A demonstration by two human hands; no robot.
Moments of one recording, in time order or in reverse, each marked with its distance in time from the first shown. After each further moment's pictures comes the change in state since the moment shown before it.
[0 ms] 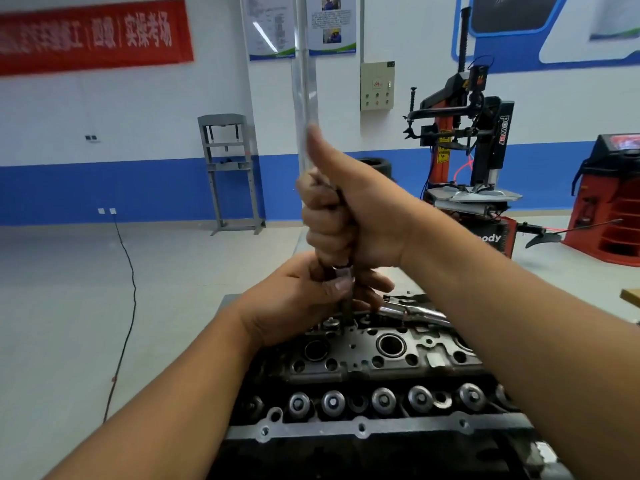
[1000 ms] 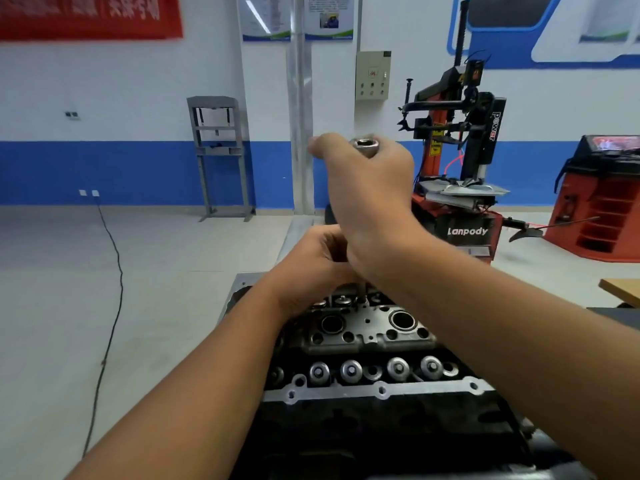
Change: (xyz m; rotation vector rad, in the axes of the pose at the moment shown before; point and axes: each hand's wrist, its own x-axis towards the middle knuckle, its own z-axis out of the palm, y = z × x) left_hand 0.001 0.004 -0.002 0.304 0.162 0.085; right_hand -0.008 0.011 0.063 -0.228 0.843 -0.313
